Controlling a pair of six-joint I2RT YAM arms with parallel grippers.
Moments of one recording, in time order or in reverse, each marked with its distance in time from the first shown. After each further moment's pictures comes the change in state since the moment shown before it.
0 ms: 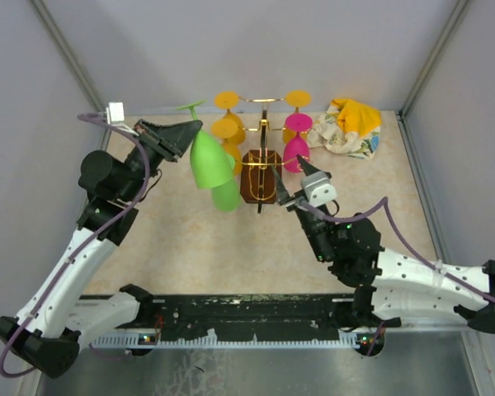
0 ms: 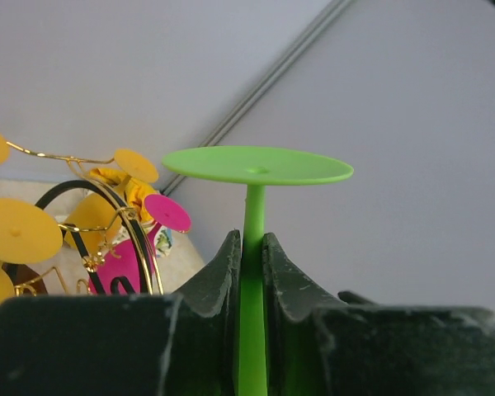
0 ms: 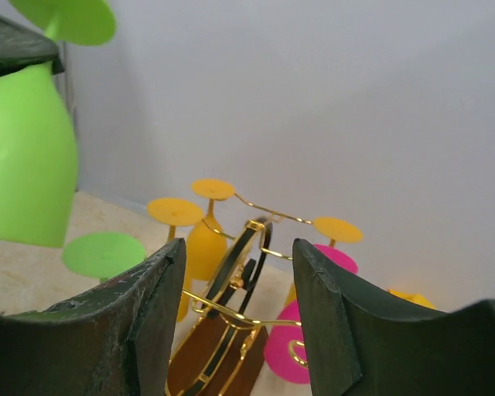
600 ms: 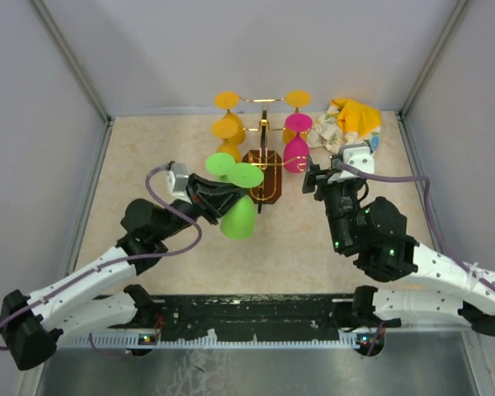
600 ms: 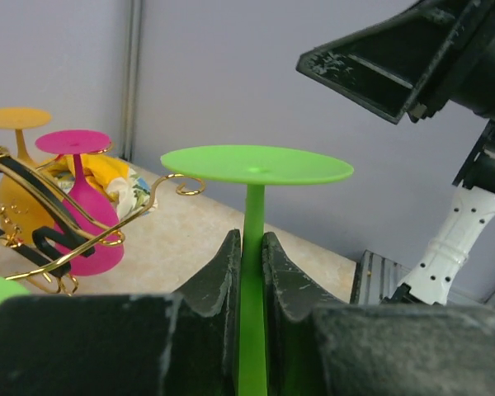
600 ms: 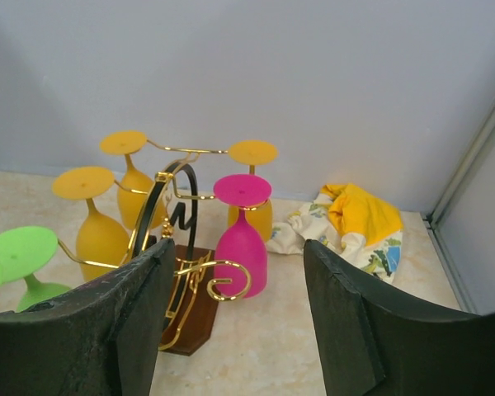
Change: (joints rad) left arm -0.318 -0.069 -0.412 0.372 0.156 0.514; right arm 0.000 -0.077 0.272 -0.512 0.400 0.227
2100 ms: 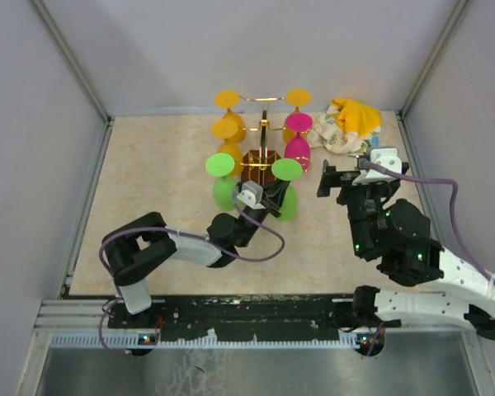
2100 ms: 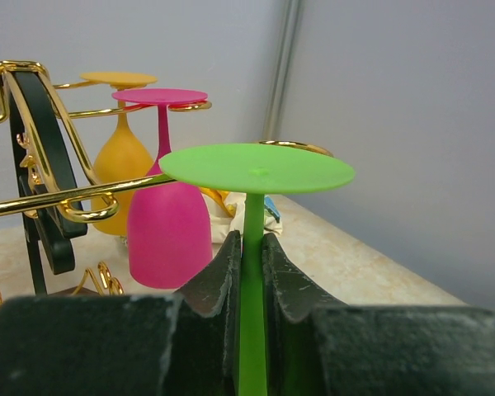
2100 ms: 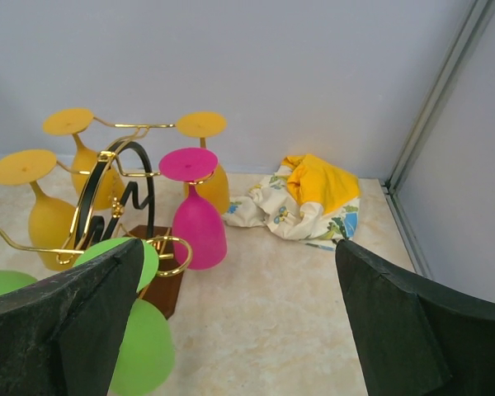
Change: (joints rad) left arm -0.309 0.904 0.090 0.922 -0.656 0.383; right arm 0.000 -0.090 0.036 -0.237 0.120 0.073
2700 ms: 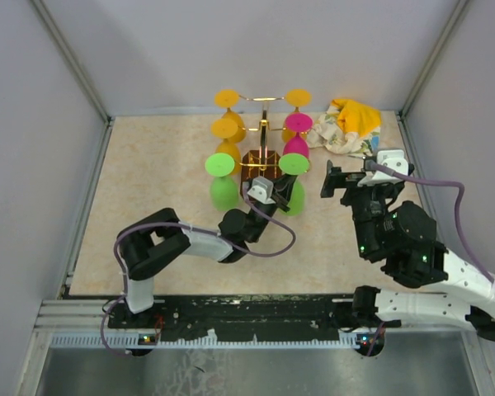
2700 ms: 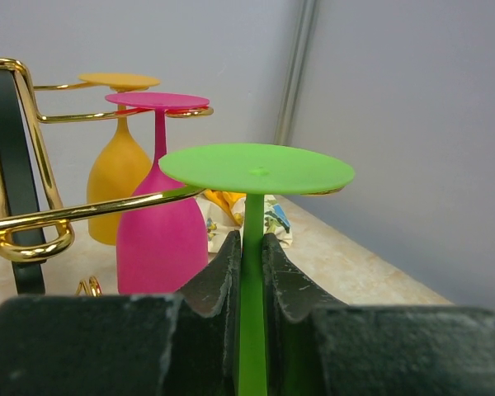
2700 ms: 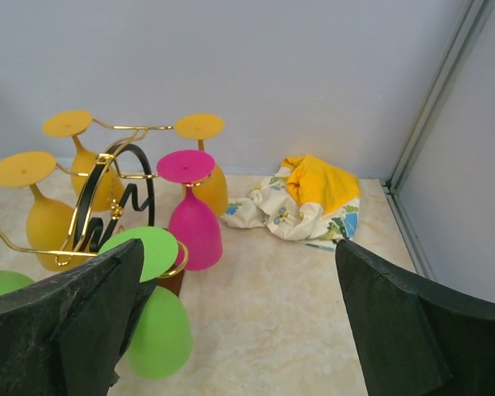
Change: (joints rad) left arm 0.000 0.102 0.117 0.001 -0.045 0.021; right arm 0.000 -0.025 -0.003 -0.001 -0.002 0.000
